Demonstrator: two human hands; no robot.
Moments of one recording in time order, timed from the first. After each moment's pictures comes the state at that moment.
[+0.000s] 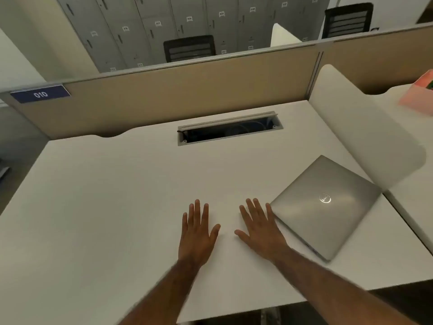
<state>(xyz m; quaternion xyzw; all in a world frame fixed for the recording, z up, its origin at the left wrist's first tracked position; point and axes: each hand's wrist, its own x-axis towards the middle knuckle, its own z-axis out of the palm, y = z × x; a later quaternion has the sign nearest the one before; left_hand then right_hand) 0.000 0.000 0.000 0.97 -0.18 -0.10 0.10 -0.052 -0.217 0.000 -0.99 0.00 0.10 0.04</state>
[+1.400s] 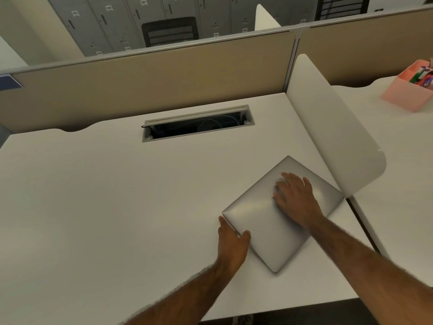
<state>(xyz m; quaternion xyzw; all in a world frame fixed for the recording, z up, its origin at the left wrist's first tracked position) -0.072 -0.236 0.026 0.83 0.10 -0.27 0.48 -0.041 -0.472 0.017 -0.99 0.09 0.00 0.08</state>
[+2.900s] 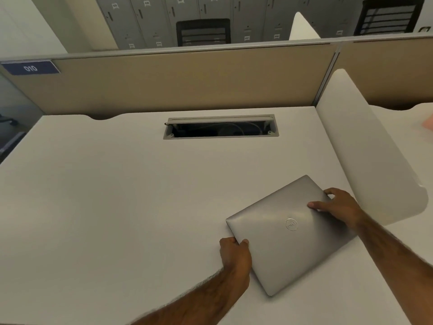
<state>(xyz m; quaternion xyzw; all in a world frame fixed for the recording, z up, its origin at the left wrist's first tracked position) -0.061 -0.253 0.023 0.66 0.36 -0.22 0.62 -0.001 -0.567 0.026 -0.85 0.33 0.11 0.39</state>
